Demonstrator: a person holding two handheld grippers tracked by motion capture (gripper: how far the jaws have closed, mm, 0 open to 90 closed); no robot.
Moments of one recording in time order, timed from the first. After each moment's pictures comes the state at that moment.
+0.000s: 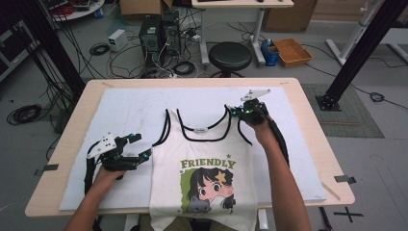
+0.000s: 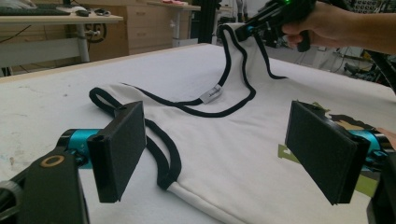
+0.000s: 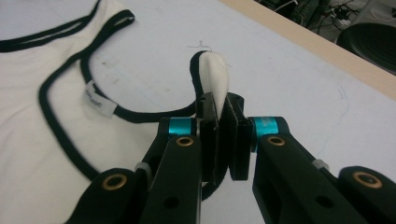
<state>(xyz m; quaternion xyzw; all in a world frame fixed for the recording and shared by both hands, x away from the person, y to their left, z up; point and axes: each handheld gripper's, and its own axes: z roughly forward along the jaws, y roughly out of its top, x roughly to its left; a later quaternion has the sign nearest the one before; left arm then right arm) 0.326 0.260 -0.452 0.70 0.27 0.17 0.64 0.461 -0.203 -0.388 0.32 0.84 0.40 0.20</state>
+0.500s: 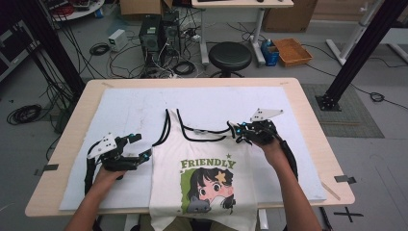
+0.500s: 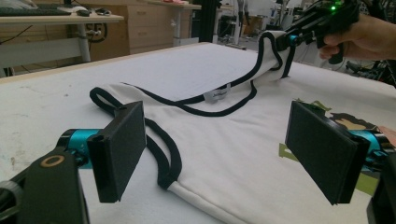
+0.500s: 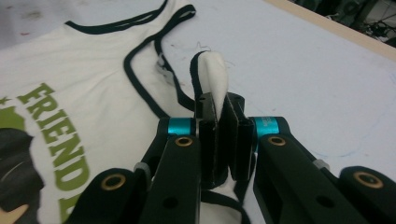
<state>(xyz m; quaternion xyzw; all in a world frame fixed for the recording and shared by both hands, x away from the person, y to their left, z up) 0.325 0.259 -0.452 0.70 0.27 0.18 0.63 0.398 -0.223 -0.402 0.27 0.83 0.45 0.16</state>
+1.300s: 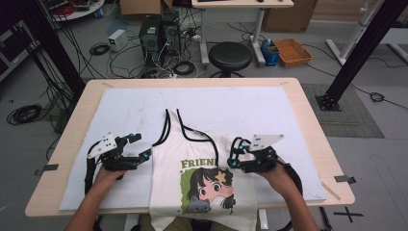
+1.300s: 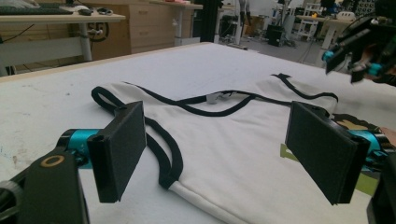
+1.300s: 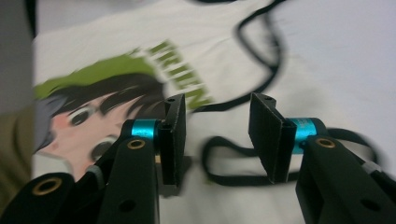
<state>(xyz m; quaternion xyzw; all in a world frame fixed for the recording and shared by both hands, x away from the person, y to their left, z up) 0.326 0.259 -0.452 0.70 0.27 0.18 0.63 0.325 -0.215 -0.416 0.19 0.86 0.46 0.09</state>
